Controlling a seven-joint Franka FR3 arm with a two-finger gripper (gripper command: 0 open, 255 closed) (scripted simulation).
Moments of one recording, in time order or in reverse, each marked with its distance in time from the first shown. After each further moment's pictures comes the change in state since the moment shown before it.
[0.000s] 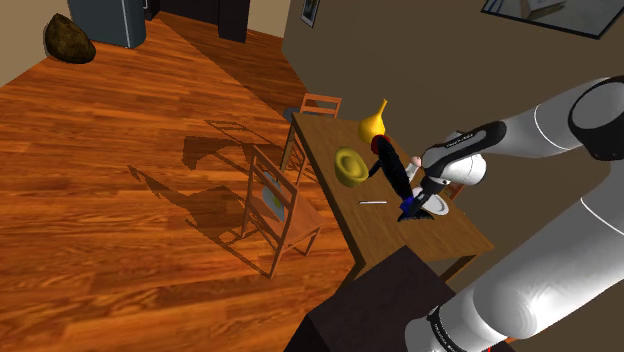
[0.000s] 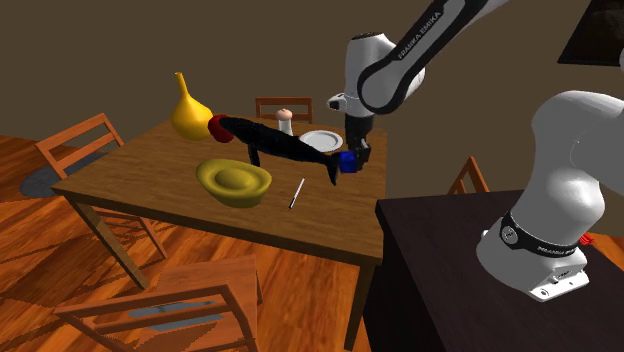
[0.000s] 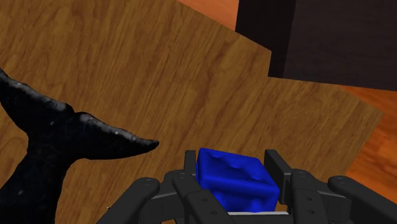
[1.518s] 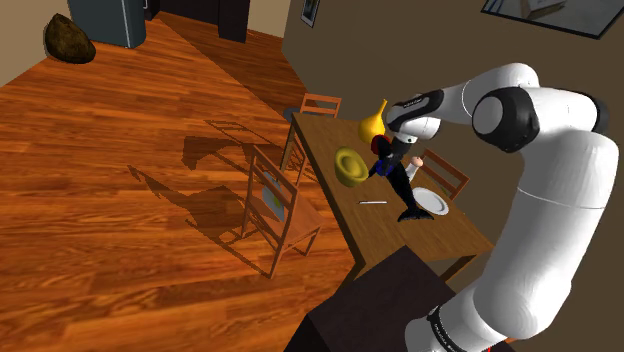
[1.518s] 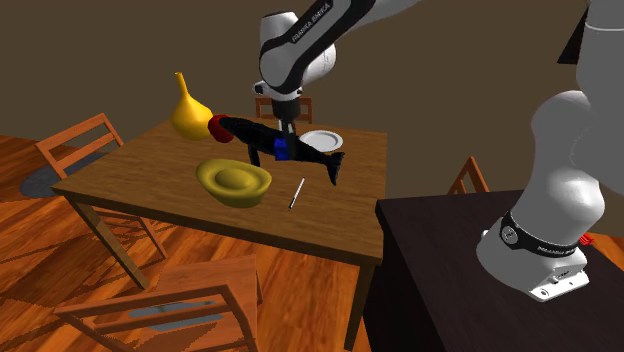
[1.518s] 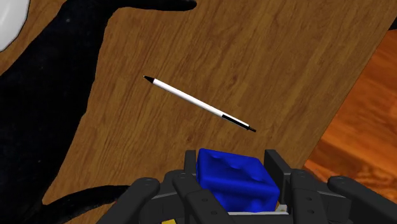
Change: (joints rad) arm 0.008 0.415 0.138 0.653 0.274 -0.304 -0.002
